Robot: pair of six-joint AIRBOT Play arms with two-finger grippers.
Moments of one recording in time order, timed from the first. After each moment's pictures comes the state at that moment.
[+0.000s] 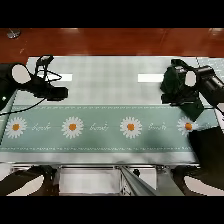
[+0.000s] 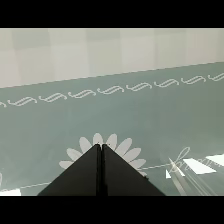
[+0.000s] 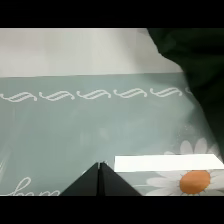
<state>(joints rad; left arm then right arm) -0.16 -1.19 1.10 1.42 -1.20 -1.61 0.15 -1.32 1.10 -1.68 1.26 1.80</state>
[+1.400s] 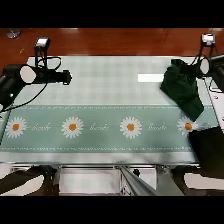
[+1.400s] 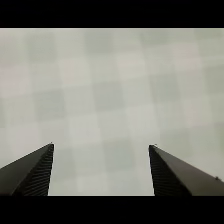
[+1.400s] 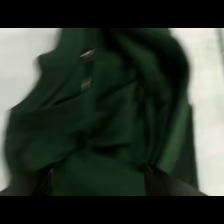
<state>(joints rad) -0.15 -1.27 1.10 1.46 -0.70 -1.50 -0.06 -1.49 1.32 -1.89 0.81 1.96</state>
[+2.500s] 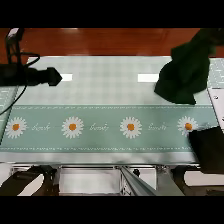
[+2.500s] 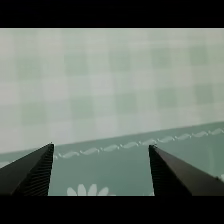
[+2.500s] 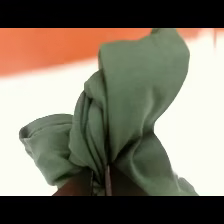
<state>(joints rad) -0.09 -0.93 1.05 1.28 -1.03 -1.50 -0.22 -1.50 1.94 -1.35 1.20 1.54</state>
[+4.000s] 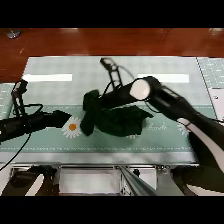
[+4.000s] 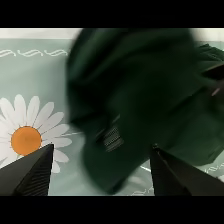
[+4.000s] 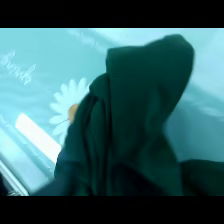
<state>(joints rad) -0.08 -0.53 0.57 1.05 -1.05 -1.50 0.73 -1.44 1.28 -0.97 0.84 1.60</state>
